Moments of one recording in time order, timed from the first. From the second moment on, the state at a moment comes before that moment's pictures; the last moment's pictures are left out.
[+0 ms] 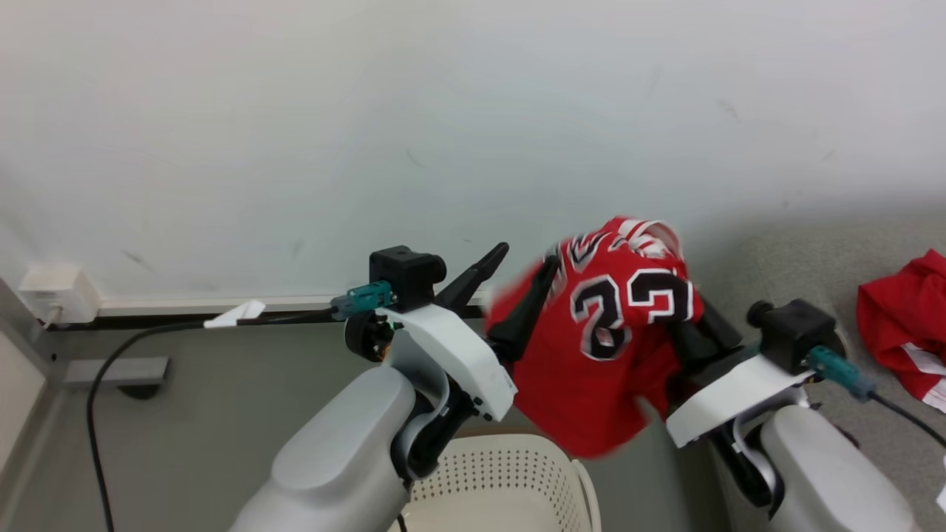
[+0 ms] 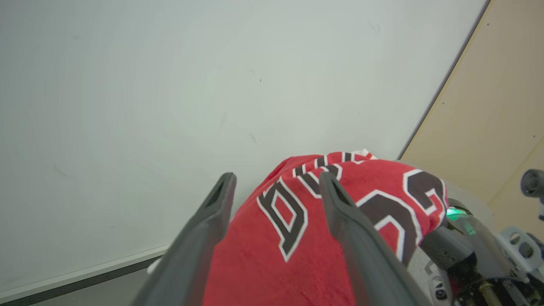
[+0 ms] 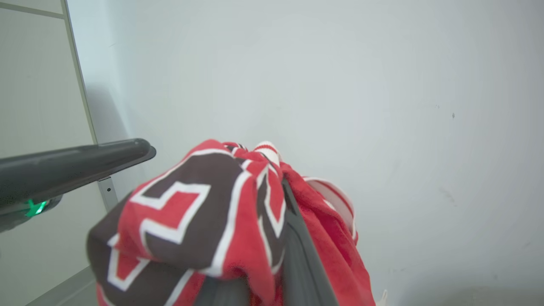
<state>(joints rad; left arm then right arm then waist) -0.73 0.10 -0.75 0.50 -0.78 -0.04 -0.14 -0.55 -0.17 0.53 0.48 0.54 0.13 -0.26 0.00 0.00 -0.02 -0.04</state>
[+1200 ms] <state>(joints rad) -0.68 0.18 -0.82 0.53 -0.62 -0.06 -0.26 -0.42 -0.31 0.27 0.15 0.52 0.13 -0.26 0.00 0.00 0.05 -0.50</state>
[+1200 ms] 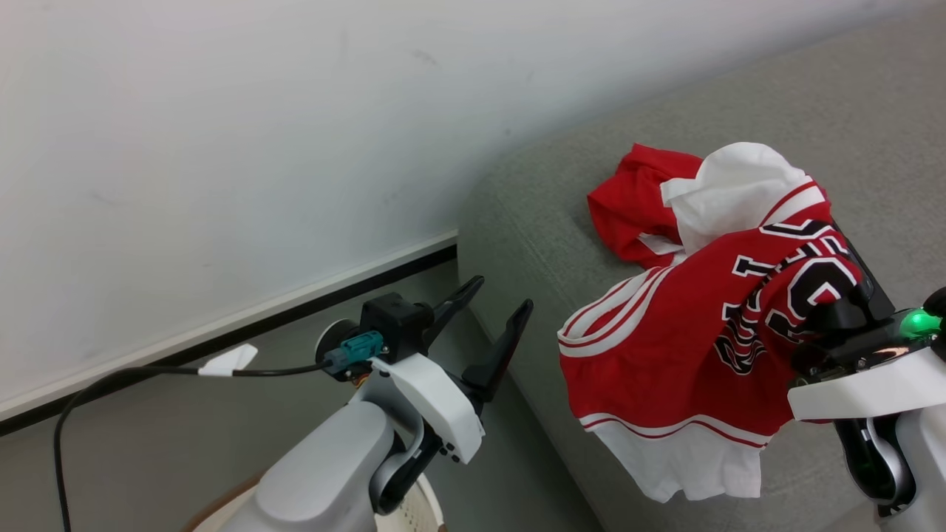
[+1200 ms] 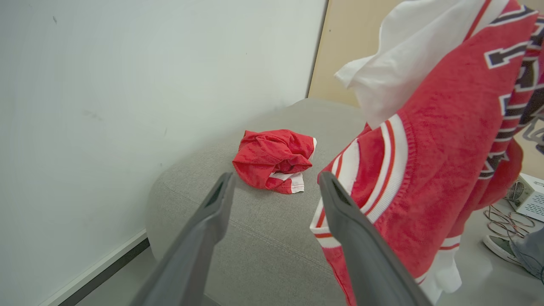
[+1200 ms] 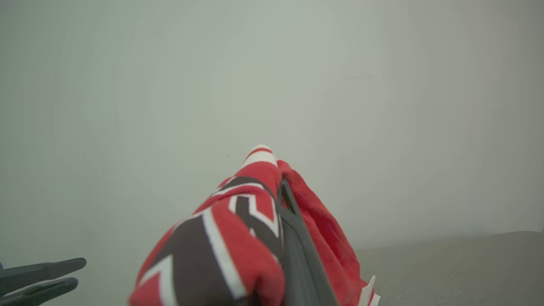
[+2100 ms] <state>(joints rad) -0.79 0.18 -0.85 0.53 -0.54 -0.07 -0.24 -0.71 -0.50 0.16 0.32 0.67 0.13 -0.26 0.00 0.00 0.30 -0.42</state>
